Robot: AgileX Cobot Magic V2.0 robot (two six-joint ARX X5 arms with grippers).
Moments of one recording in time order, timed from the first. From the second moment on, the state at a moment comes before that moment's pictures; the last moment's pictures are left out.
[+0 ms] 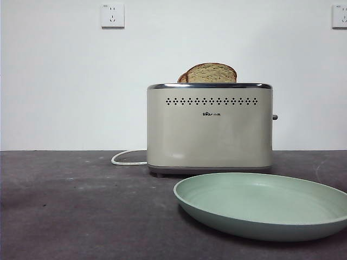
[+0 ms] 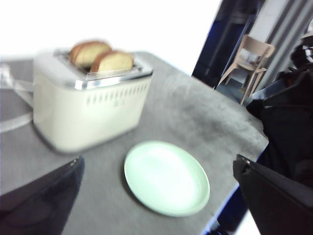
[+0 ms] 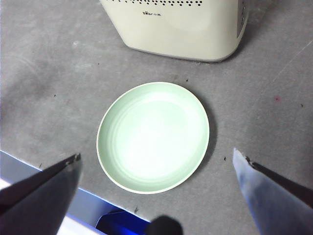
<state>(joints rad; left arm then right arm) -0.05 0.44 0.77 -0.61 0.82 -0.07 0.10 0.68 1.00 -1.09 -0.39 -0.06</state>
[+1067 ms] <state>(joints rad) -0.45 1.59 1.37 -0.13 0.53 0.33 0.10 0.76 1.00 -1.09 -0.39 -0.06</state>
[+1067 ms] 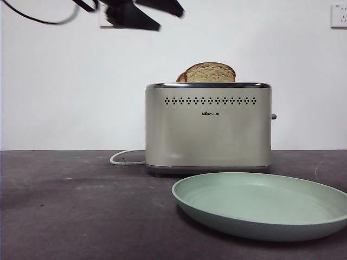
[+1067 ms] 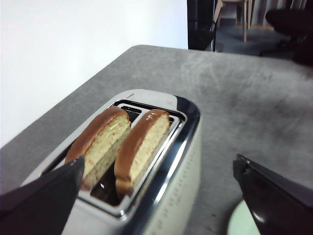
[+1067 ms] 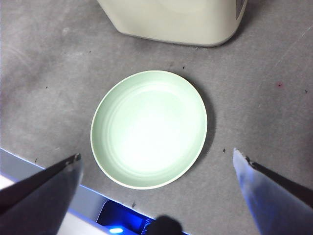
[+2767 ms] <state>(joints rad) -0.50 1.86 1.39 0.18 0.46 0.38 0.10 0.77 1.00 -1.09 -0.39 -0.06</state>
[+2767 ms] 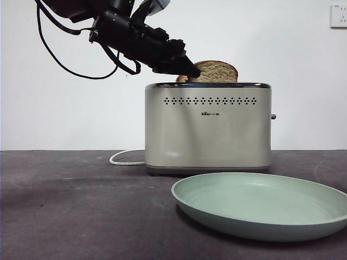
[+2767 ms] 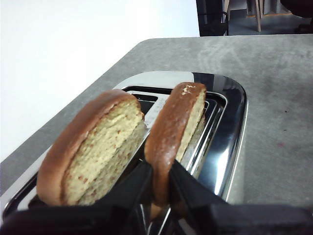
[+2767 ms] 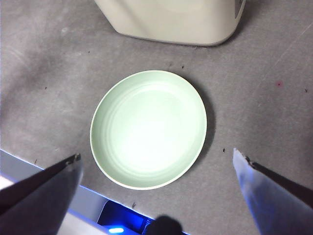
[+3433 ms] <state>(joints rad) -0.51 1.83 1.66 -0.10 0.47 0.30 0.10 0.77 1.00 -1.09 -0.39 -0.06</state>
